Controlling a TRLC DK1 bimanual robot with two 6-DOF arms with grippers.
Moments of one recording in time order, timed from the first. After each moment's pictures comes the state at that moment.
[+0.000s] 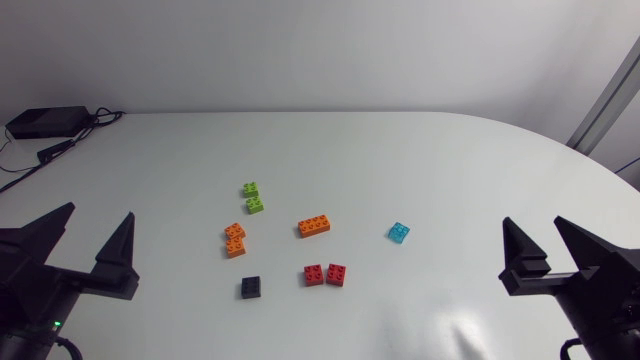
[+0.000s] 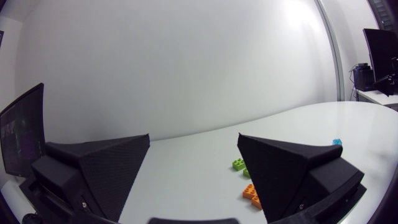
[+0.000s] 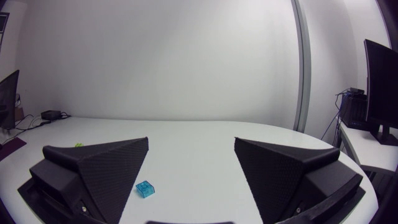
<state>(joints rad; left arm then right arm) -0.12 0.00 0.02 0.07 -0.08 0.22 -0.01 0.00 0.04 0.02 -0.03 0.02</state>
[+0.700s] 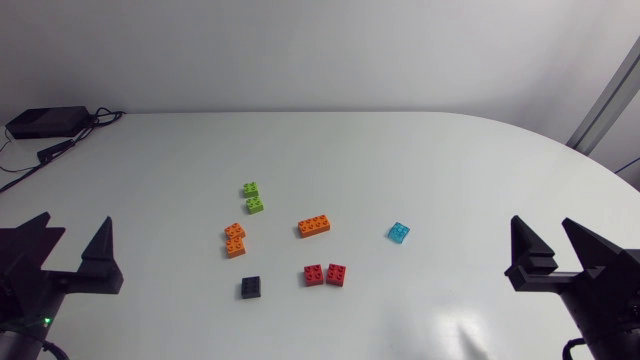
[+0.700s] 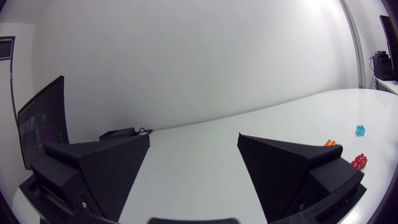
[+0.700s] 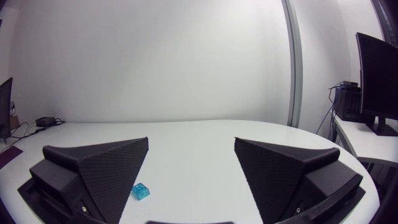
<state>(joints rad) 0.07 0.00 0.02 0.01 -0.06 0.26 -0.05 0.00 0.04 0.02 -0.03 0.05</state>
